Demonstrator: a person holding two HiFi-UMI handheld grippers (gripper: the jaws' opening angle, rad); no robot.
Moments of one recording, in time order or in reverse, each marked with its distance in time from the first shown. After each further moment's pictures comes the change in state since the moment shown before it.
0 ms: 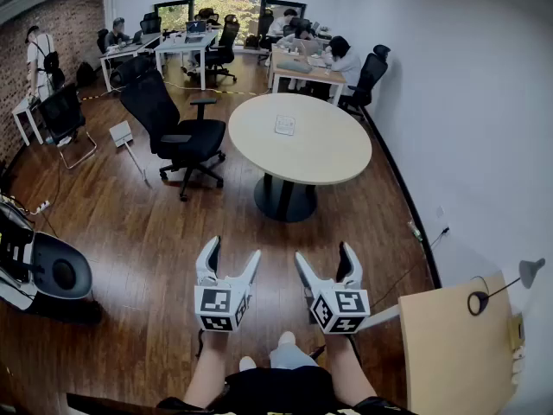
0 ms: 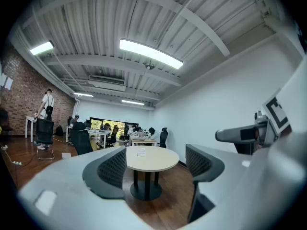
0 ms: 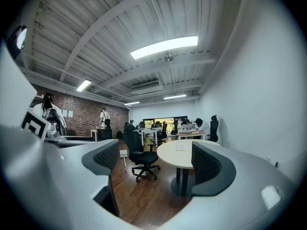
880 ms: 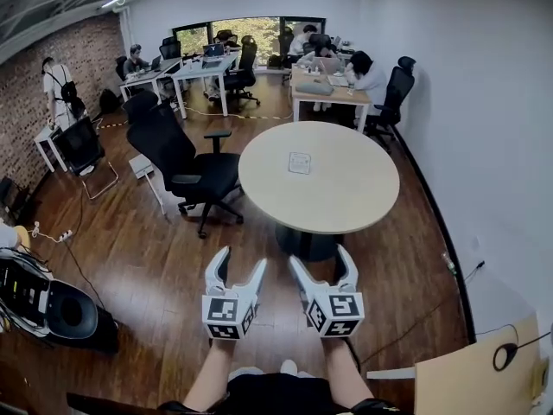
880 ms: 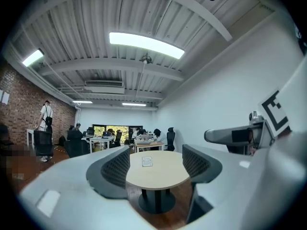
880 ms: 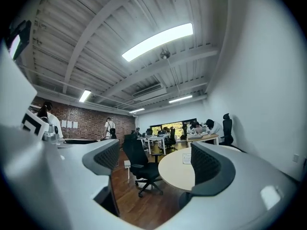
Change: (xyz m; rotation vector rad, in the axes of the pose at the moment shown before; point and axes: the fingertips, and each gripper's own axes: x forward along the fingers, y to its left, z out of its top) left arm 0.220 0.032 0.032 0.086 0.002 0.068; right arm 0.216 -0.100 0.029 0.075 -0.068 0.119
